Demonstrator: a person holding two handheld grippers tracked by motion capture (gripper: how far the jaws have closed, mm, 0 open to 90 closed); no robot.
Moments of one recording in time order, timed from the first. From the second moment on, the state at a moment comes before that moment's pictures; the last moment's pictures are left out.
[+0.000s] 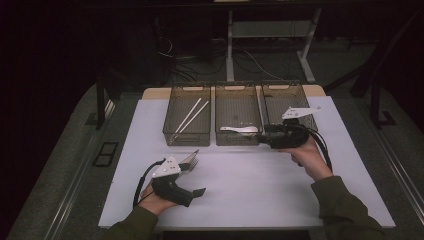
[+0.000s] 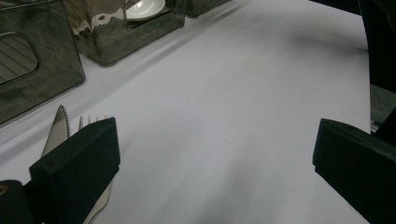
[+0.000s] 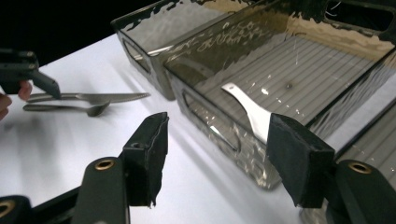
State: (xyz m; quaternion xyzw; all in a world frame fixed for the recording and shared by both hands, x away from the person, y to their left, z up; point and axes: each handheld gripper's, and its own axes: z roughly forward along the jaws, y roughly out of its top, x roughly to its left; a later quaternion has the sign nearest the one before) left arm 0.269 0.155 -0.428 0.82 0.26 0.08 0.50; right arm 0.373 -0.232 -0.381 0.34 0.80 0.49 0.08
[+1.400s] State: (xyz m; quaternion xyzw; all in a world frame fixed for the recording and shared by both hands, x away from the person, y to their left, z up) left arm 0.267 0.161 -0.422 0.82 0.27 0.09 0.50; right arm 0.263 -0.305 -0.429 0.39 0.77 0.48 0.15
